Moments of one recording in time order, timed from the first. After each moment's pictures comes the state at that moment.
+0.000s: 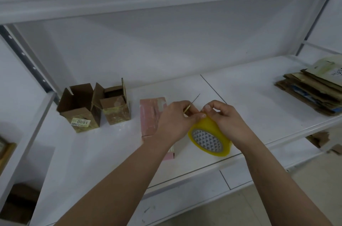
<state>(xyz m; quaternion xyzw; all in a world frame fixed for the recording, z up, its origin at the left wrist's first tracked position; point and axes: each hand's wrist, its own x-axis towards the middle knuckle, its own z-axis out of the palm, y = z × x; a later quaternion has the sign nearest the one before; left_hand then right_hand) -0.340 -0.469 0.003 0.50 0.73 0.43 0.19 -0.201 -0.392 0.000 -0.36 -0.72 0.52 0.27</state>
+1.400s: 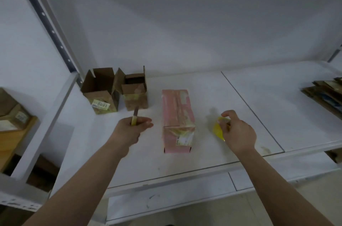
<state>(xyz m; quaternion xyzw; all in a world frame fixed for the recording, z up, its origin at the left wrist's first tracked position) -0.444 -0.582 -0.042 0.14 0.75 0.55 0.33 -0.229 -0.371 -0.098 -0.47 -0.85 0.11 0.21</state>
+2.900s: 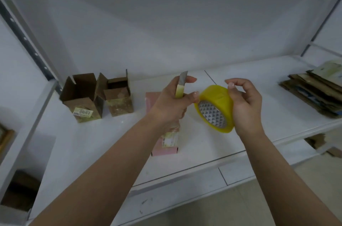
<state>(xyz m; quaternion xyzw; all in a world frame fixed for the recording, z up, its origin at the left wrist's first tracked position) -0.359 -0.495 0.038 0.40 0.60 0.59 0.36 -0.216 -0.390 0.005 -0.32 -0.63 0.45 0.54</state>
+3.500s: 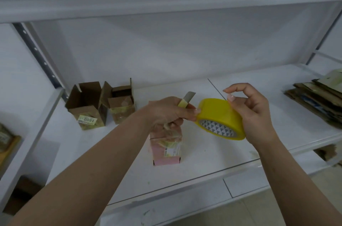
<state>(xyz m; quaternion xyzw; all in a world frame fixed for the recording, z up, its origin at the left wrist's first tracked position) -0.389 -0.481 0.048 0.40 0.65 0.38 0.52 -0.199 -0.388 0.026 -0.21 -0.71 0.49 0.46</state>
